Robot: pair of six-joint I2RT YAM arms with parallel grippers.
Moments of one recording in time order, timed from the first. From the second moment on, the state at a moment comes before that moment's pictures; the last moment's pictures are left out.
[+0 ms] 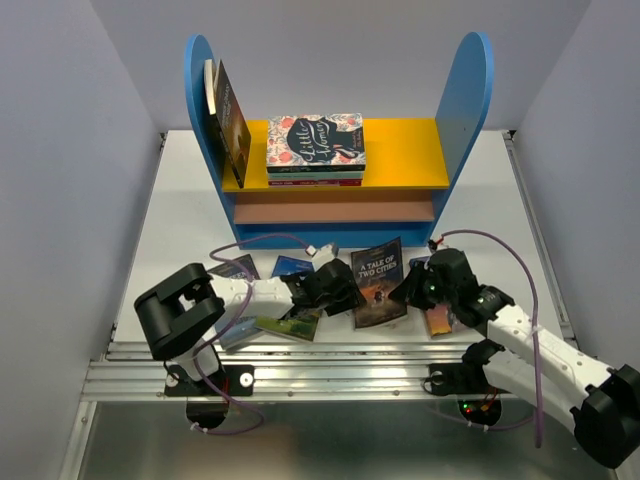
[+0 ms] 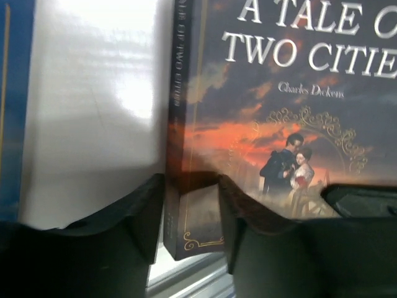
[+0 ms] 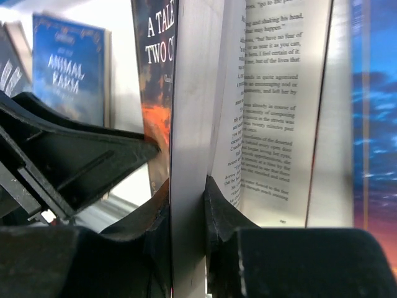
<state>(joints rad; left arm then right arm) -1.06 1.61 0.74 0.04 -0.14 -1.25 0.55 0.84 0.42 -0.31 -0.15 0.84</state>
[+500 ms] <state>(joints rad) -1.09 0.92 0.48 0.08 -0.18 -1.22 0.57 0.53 0.51 -0.42 -0.32 0.70</state>
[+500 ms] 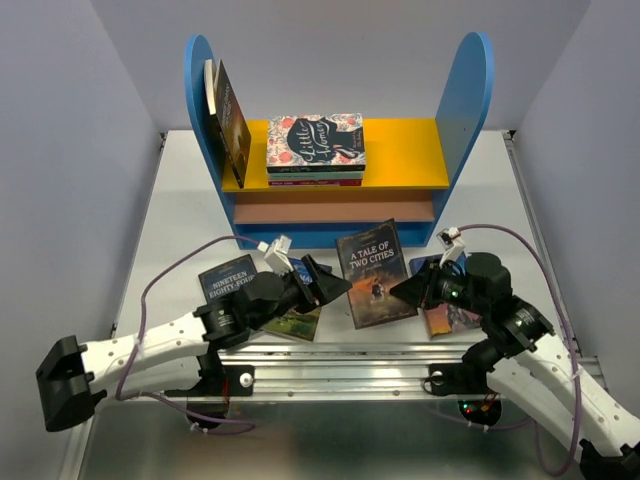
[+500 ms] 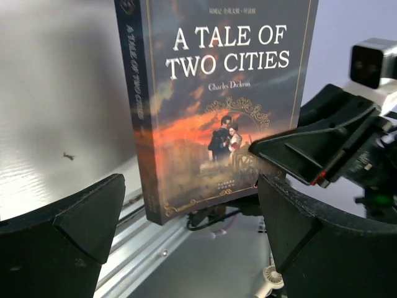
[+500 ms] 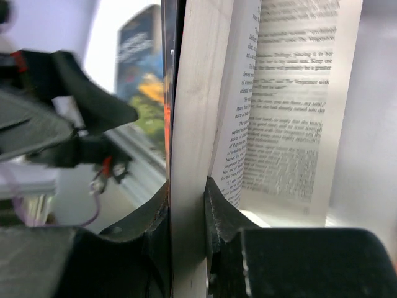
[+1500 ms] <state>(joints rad) -1.09 0.67 0.37 0.43 -0.21 -1.04 0.57 0.47 0.63 -0.16 -0.65 0.73</state>
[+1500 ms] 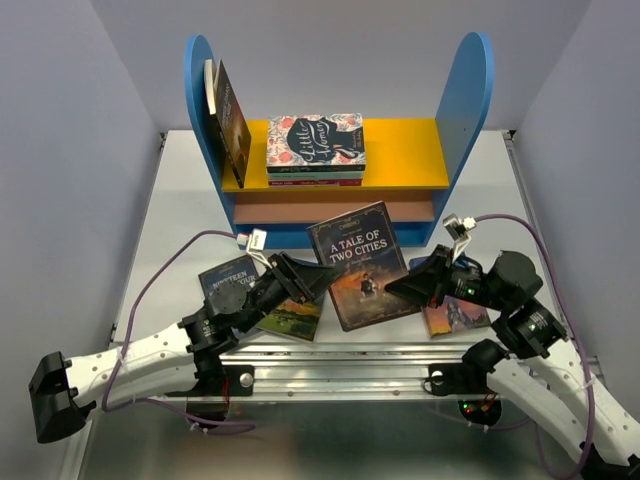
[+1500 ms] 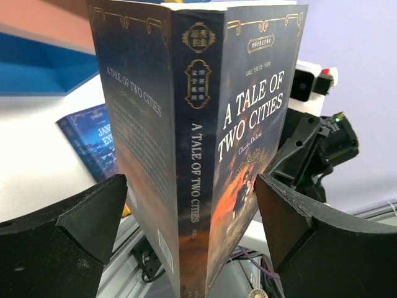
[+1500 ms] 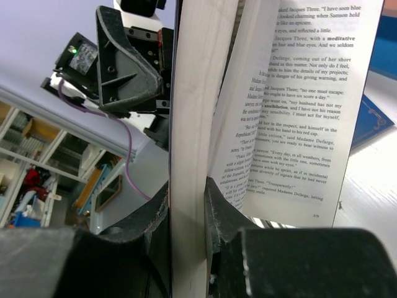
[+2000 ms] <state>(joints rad) -1.09 0.67 0.37 0.48 -0.19 -1.03 0.57 0.51 0.56 0.01 -0.72 0.82</state>
